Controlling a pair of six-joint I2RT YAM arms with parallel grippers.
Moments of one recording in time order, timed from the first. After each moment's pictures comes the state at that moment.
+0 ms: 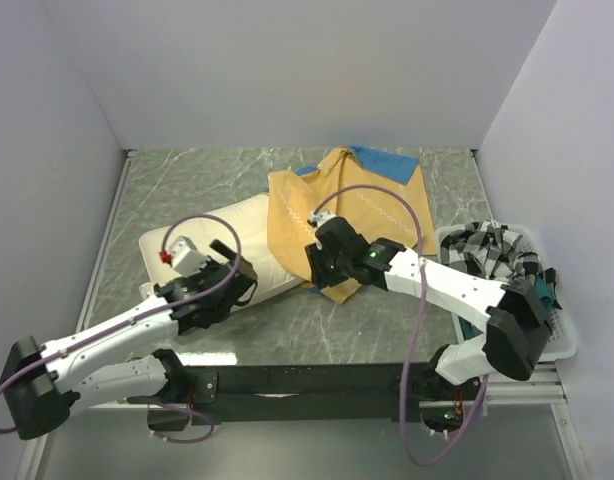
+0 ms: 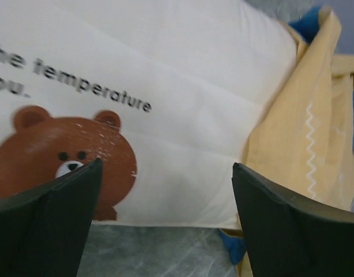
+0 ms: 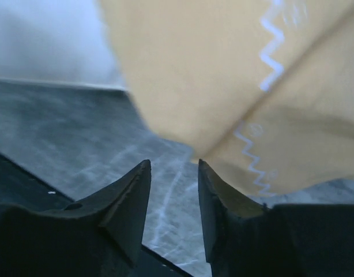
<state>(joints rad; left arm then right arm) -0.91 1.01 0.70 -0.66 -0.87 -1.54 0.85 1.43 1.00 -0.50 0.06 0.40</state>
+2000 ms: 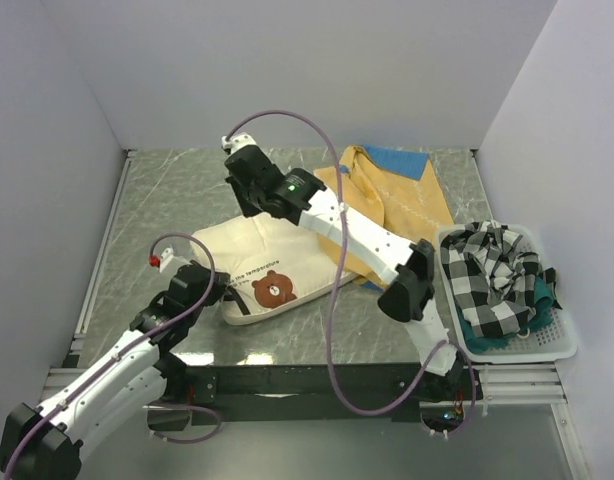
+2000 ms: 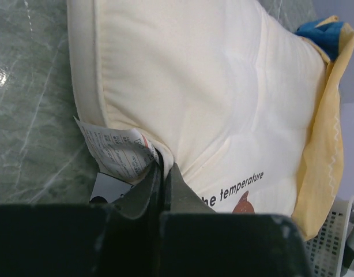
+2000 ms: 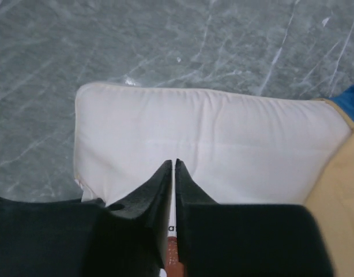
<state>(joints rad) -0.52 0.67 0.32 -0.21 -0.34 -1.15 0.95 2.16 2.33 -0.86 0.29 0.27</state>
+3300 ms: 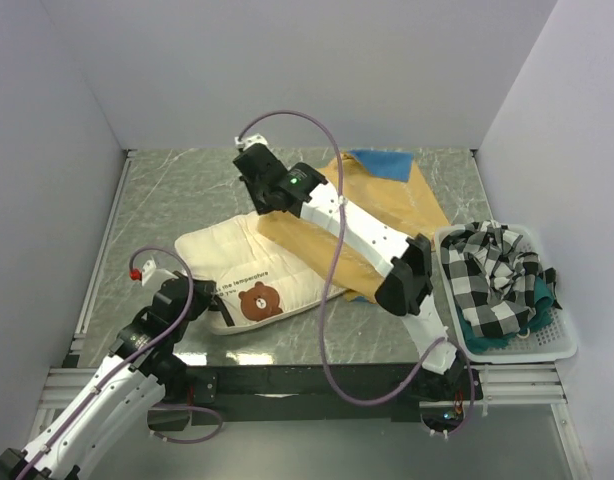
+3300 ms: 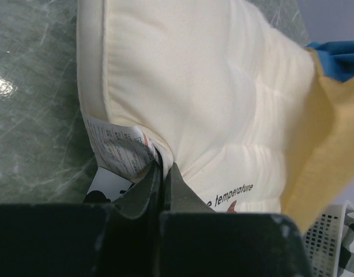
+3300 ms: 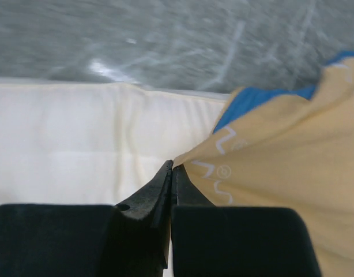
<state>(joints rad) -0.53 0.39 0.34 -0.47 -0.41 -1.16 0.87 2.19 2.28 -0.94 0.37 0.27</state>
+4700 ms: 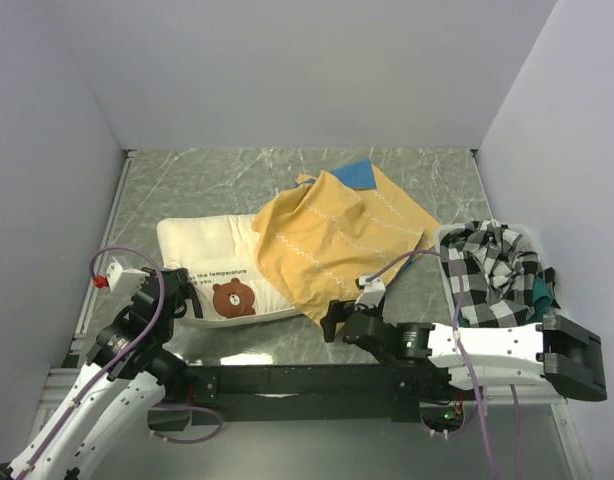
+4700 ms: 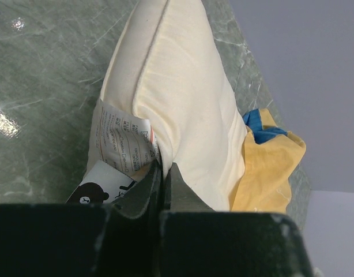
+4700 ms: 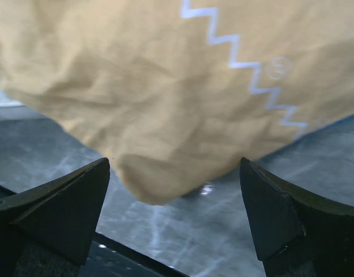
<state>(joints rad) -0.53 0.36 0.54 -0.69 -0.69 -1.25 1.26 0.98 0.34 -0.13 0.62 0.92</state>
